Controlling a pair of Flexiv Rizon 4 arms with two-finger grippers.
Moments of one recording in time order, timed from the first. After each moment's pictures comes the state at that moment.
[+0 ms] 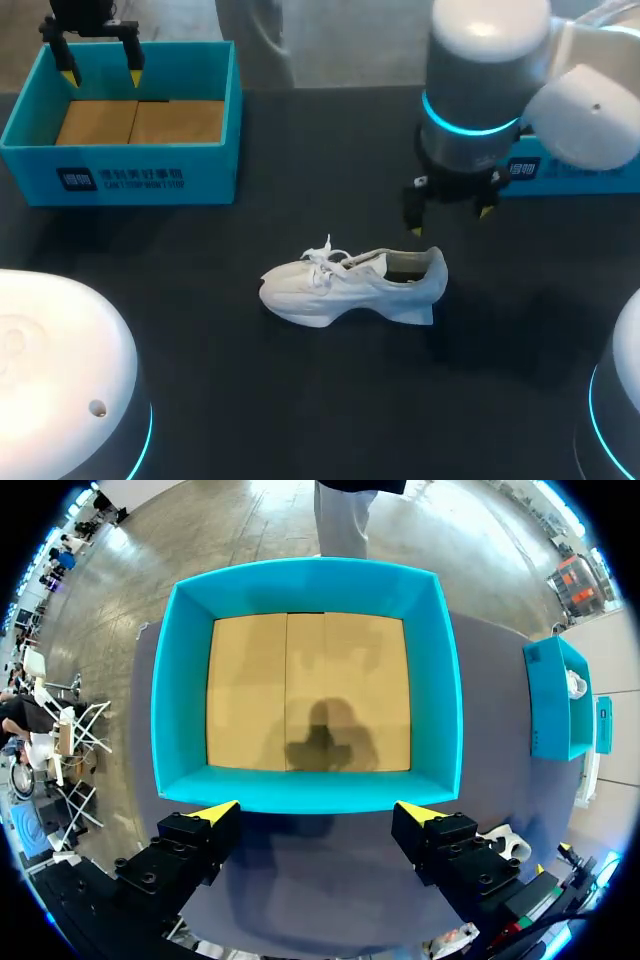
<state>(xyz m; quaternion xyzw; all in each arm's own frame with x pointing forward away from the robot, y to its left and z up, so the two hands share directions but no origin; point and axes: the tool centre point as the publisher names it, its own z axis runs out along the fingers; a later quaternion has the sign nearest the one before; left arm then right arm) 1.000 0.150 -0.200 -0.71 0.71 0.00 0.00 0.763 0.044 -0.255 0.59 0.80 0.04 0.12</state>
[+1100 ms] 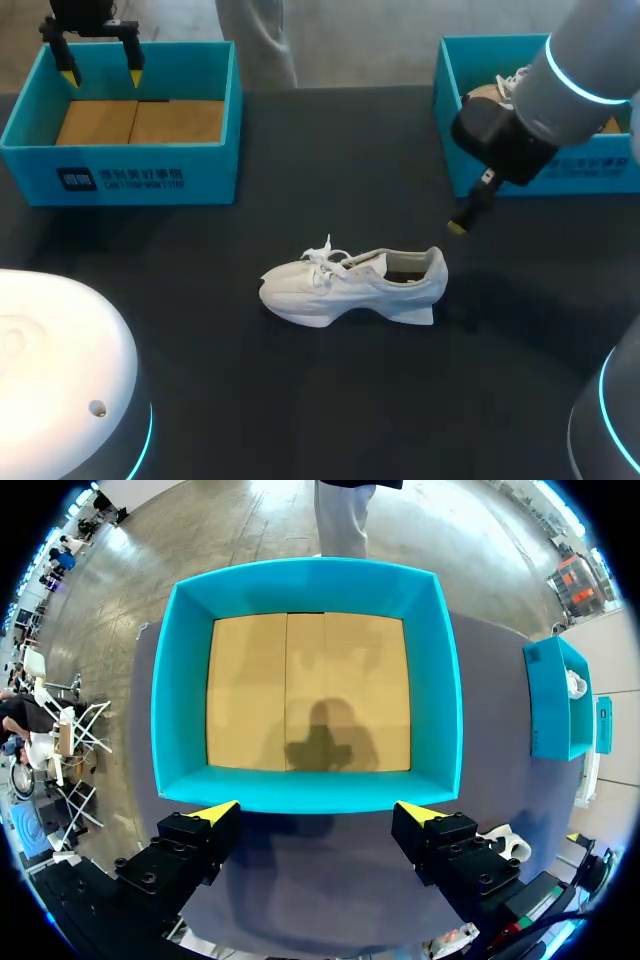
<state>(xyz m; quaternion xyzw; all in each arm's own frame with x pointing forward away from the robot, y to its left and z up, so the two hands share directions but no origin) 1.000 0.150 -0.200 -0.71 0.71 0.00 0.00 0.768 0.014 -0.241 0.30 0.94 0.15 0.05</state>
